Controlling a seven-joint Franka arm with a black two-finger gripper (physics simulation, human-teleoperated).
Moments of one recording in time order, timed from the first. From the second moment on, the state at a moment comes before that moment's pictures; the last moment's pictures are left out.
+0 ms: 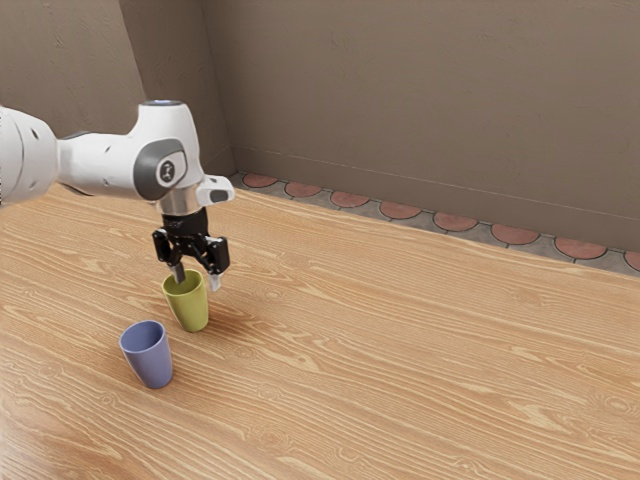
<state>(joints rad) 0.08 0.28 0.04 -1.87 -0.04 2.01 0.05</state>
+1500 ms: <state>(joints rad) 0.08 0.36 0.07 -1.83 -0.04 2.03 0.05</state>
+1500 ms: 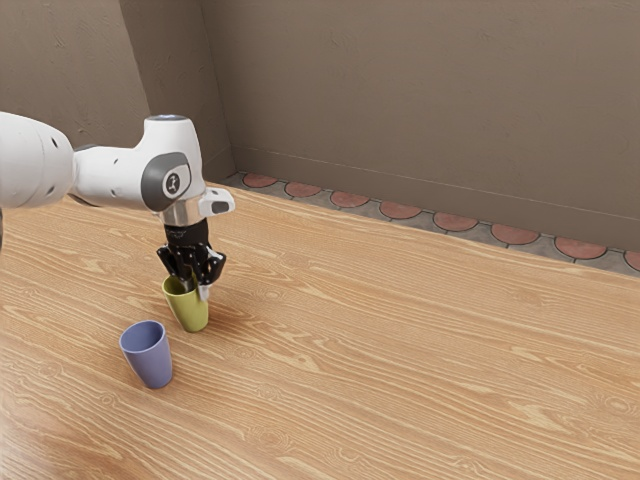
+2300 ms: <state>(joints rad) 0.07 0.33 0.08 -1.84 -0.04 2.02 0.03</state>
